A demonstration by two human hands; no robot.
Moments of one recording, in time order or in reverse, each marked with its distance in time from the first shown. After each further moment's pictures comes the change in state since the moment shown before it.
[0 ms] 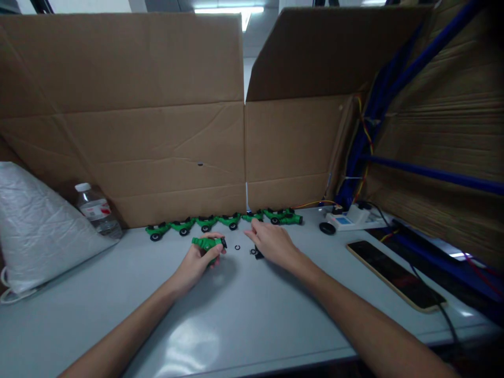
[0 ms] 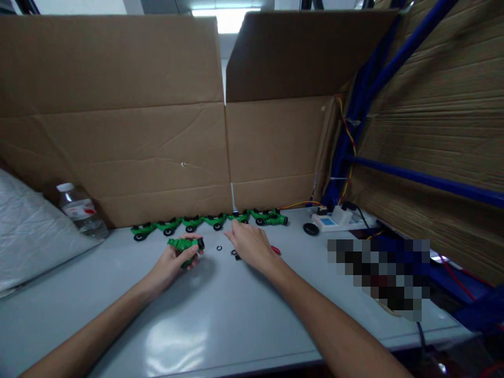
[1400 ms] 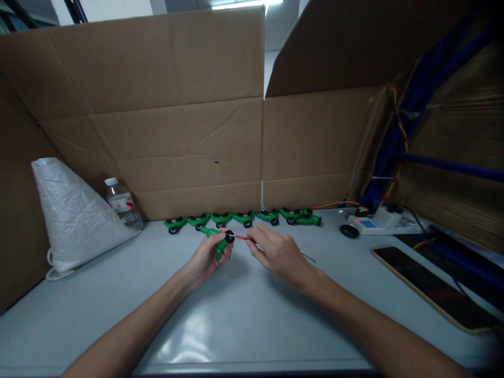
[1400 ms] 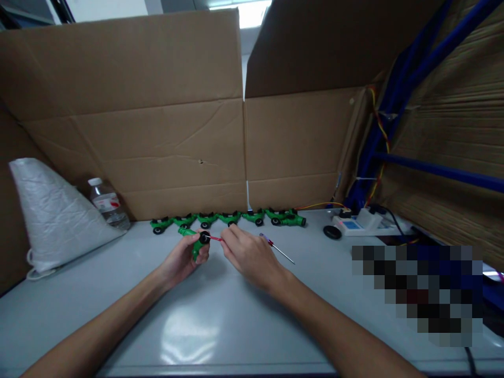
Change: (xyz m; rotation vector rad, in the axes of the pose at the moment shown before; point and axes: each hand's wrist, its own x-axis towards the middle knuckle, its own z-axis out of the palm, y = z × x) left_hand -0.004 0.010 -0.005 -0.603 -0.060 -0.186; right_hand -0.030 -0.035 -0.001 -0.126 0.212 -0.496
